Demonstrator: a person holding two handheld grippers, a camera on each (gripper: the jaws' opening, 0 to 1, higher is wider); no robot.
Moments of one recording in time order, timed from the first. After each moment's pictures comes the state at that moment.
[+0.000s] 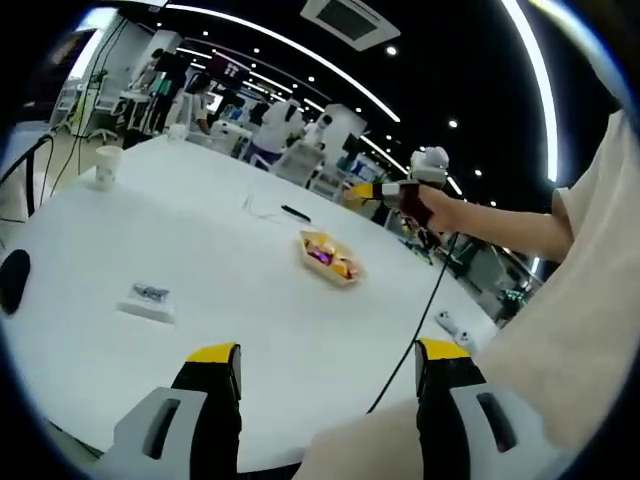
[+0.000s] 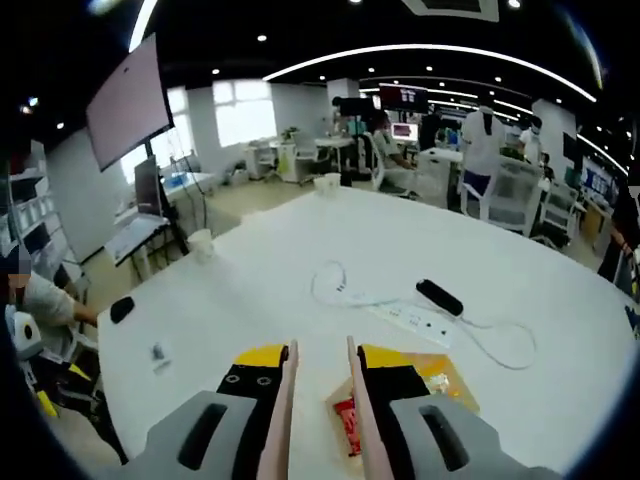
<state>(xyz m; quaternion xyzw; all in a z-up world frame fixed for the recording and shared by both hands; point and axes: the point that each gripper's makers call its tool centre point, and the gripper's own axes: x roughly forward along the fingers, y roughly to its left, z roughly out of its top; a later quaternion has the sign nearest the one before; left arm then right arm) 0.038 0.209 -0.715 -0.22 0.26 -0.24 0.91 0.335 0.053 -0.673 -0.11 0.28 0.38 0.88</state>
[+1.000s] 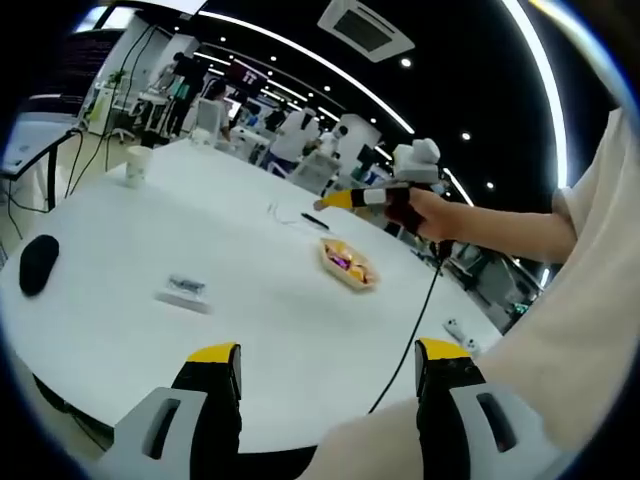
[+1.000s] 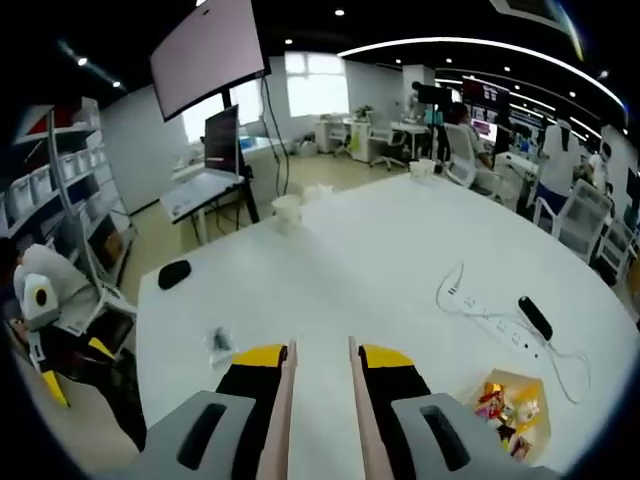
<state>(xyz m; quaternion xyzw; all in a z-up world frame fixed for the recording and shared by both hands) 0.017 0.249 -0.718 -0.24 0.25 -0.21 0.92 0.261 0.189 -0.689 -0.14 0.29 0.49 0.81</state>
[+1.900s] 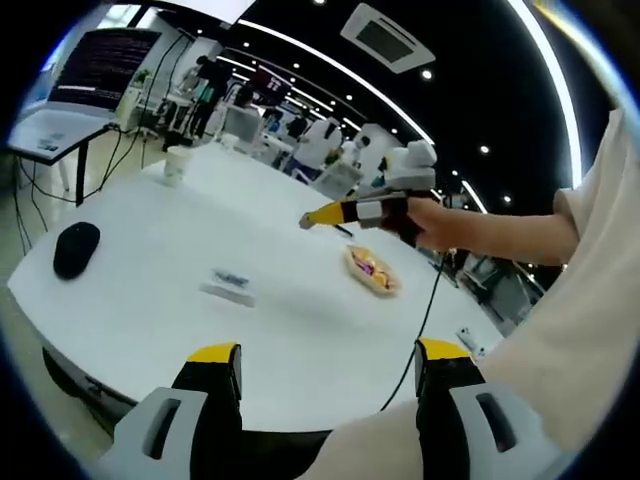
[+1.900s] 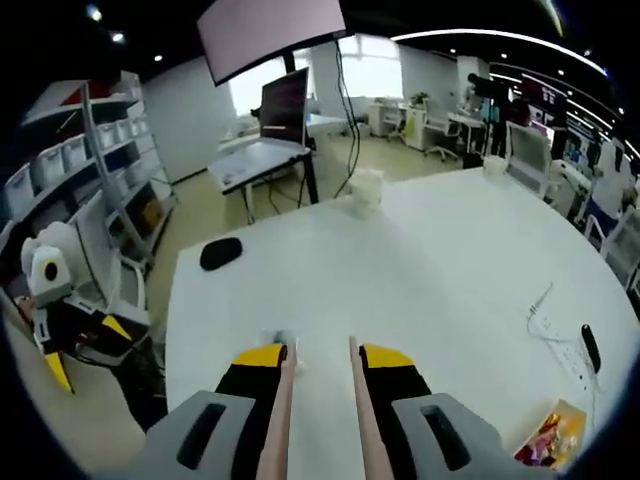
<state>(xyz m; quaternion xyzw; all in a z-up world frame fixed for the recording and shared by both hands) -0.005 0.297 -0.724 -0.25 0.24 -0.16 0.92 0.218 0.275 -0.730 -0.17 0.31 0.57 0.74</state>
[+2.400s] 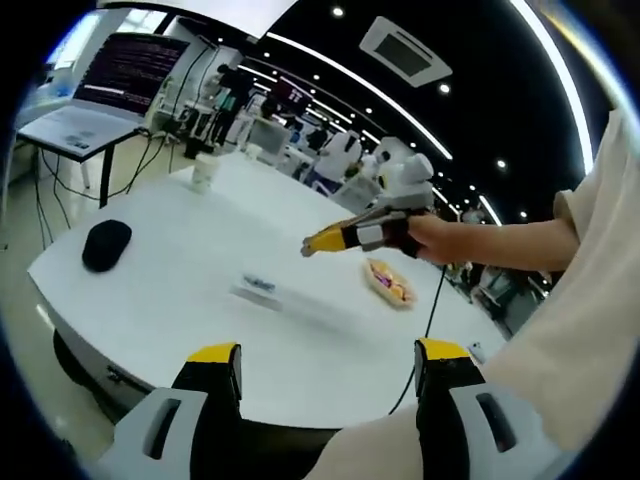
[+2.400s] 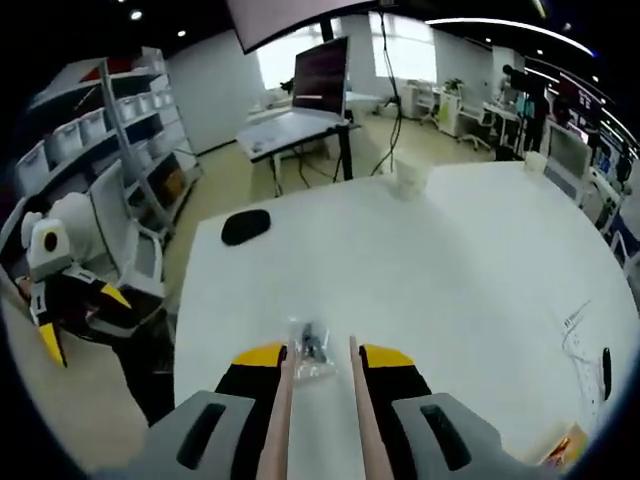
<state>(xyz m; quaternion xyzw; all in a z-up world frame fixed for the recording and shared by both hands) -0.020 0.324 -0.725 -0.27 0.23 -0.11 0.93 0.188 0.307 -0.761 -0.22 0.34 0.61 0.68</state>
